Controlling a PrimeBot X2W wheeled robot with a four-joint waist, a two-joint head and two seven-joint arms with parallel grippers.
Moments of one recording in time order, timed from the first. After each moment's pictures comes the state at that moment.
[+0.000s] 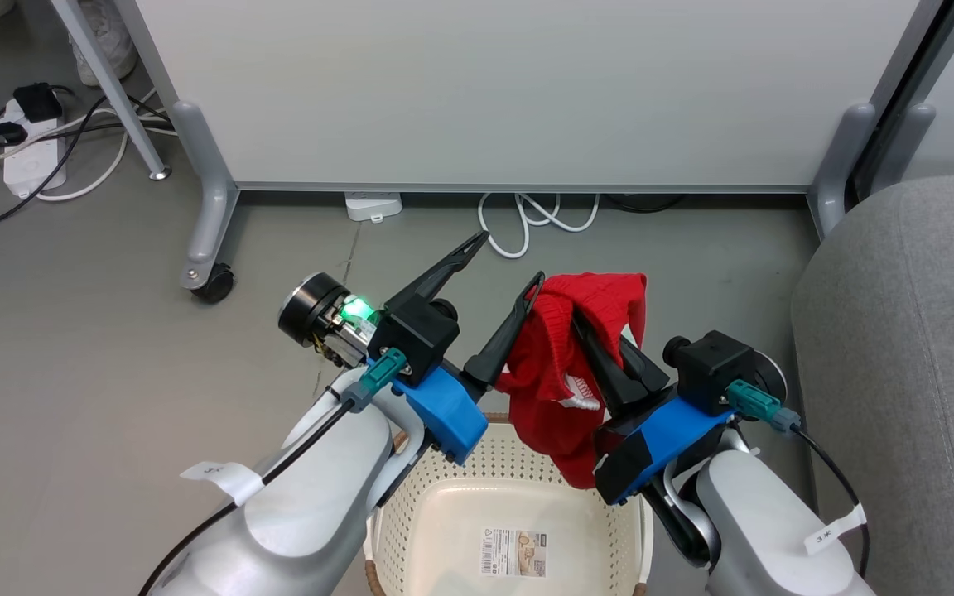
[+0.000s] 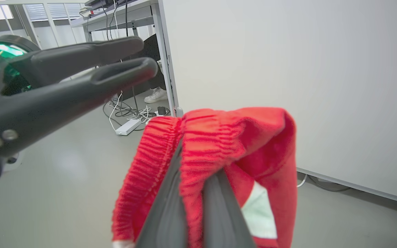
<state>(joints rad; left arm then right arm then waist) -0.65 0.14 -0.77 0.56 -0.31 -0.11 -0.26 -0.47 -0.05 0.42 0.53 0.27 0.13 -0.26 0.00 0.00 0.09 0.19</state>
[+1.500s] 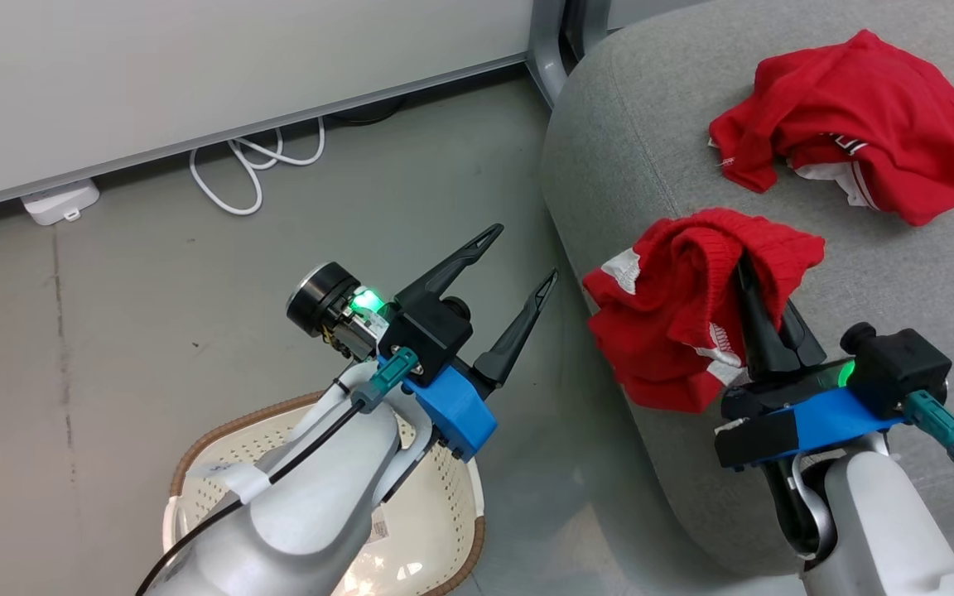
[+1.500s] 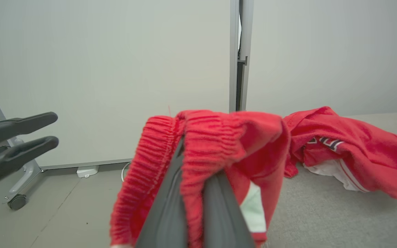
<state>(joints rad) -0.67 0.14 -0.79 0.54 -0.29 -0.11 -0.26 -0.33 -0.08 0.10 0.25 0.19 0.13 -0.26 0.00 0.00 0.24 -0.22</state>
